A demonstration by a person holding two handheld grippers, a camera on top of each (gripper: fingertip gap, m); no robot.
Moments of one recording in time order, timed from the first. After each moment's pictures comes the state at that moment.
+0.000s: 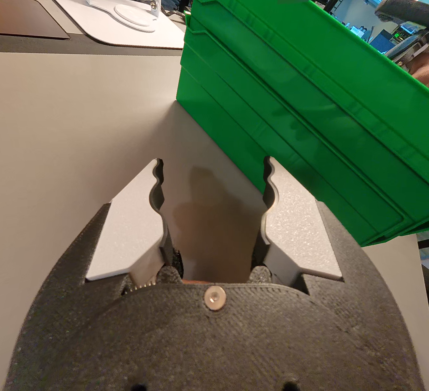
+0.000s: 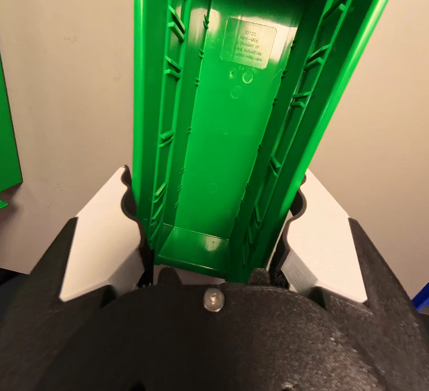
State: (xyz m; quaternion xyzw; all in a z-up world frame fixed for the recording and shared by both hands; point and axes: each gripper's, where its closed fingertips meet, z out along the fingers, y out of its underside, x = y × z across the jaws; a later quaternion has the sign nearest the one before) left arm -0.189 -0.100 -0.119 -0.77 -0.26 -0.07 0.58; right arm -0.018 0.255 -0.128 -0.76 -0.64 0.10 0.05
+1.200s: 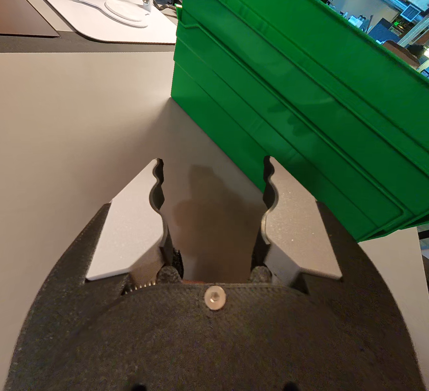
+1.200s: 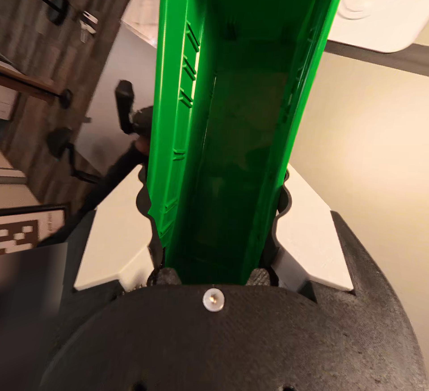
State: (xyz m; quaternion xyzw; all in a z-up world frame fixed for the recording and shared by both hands) left arm -0.185 -0.098 -0.121 -0.78 -0.25 -0.07 0.58; right arm -0.086 0.039 0.099 -0.64 -0.67 0.36 0.04
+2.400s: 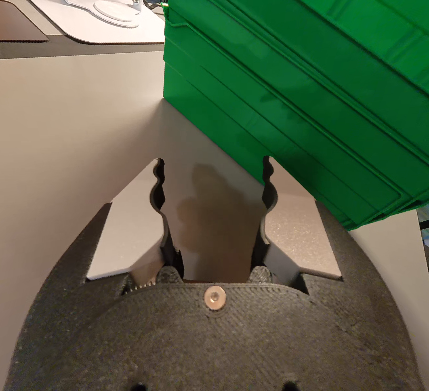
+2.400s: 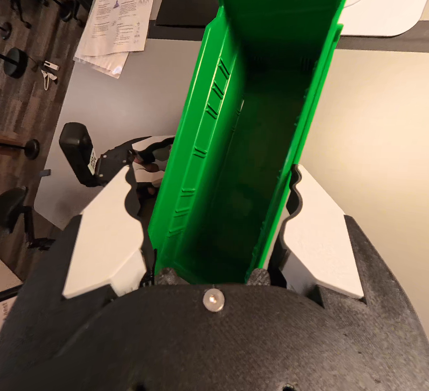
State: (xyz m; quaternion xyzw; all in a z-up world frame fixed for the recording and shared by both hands) left arm -0.178 -0.097 -0.120 -0.78 -0.23 -0.07 0.57; right arm -0.141 -0.004 0.020 -0.71 -0.61 0.35 0.11
